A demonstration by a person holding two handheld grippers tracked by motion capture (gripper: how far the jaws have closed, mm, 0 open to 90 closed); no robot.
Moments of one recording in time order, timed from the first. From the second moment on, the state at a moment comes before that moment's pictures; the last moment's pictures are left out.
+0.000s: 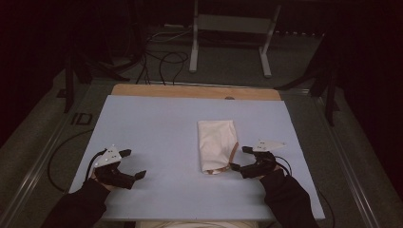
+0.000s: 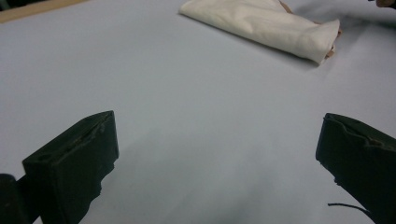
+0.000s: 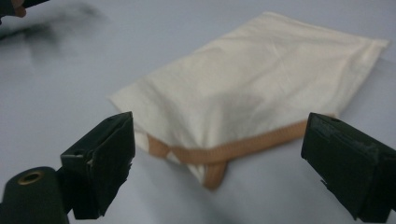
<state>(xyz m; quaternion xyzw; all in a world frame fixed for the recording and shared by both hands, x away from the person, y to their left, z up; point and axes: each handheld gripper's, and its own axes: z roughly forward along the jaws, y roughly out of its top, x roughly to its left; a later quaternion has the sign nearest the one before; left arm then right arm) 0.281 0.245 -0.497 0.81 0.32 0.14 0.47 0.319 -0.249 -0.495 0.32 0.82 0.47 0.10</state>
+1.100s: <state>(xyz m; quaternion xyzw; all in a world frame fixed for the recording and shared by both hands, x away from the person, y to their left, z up) 0.276 0.246 -0.503 0.80 0.33 0.16 0.47 0.280 -0.292 -0.511 0.39 0.80 0.42 0.17</state>
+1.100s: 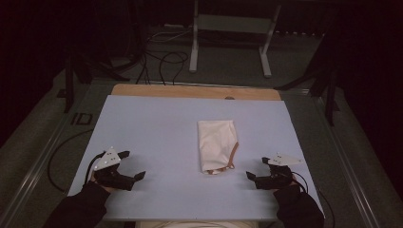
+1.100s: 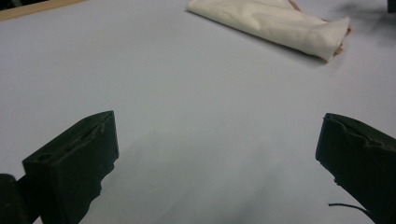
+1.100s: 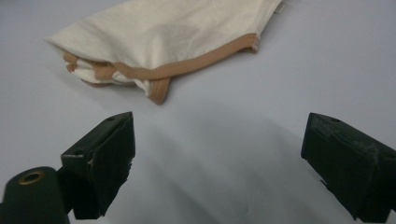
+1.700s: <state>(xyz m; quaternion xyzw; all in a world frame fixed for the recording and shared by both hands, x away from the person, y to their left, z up) 0.274 0.242 -0.503 0.79 0.35 0.19 0.46 0.278 -0.290 -0.511 0.38 0.81 0.41 0.17</state>
